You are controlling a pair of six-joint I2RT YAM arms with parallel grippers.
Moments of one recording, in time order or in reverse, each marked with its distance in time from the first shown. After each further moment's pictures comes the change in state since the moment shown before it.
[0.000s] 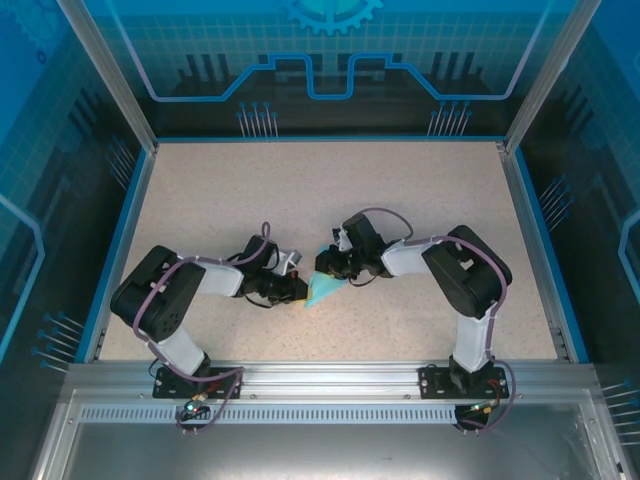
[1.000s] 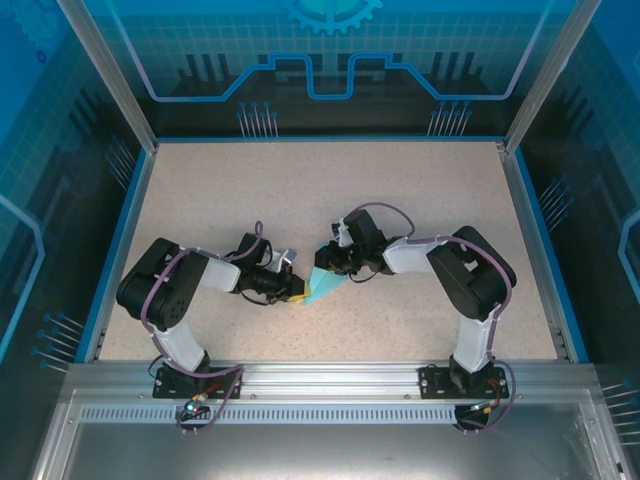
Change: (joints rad) left arm 0.077 0.067 0.004 0.055 0.137 -0.071; right arm -0.007 -0.027 0.025 -0.029 -0.006 -0.049
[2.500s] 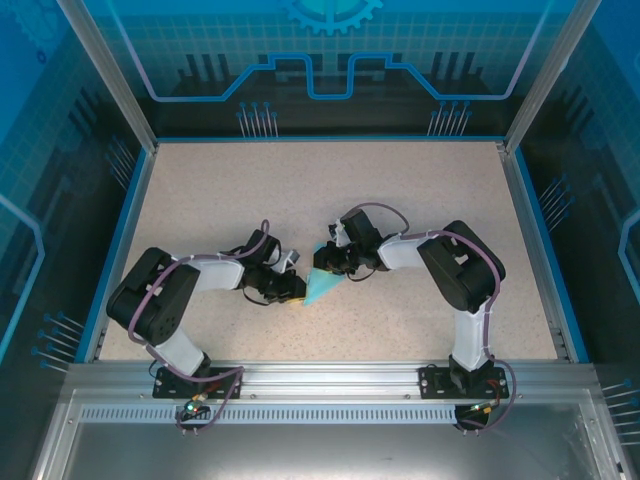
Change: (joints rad) left arm -0.086 -0.101 0.085 -0.317 -0.241 0.110; right arm -0.009 0.076 0.051 -0.027 -0.023 -0.034
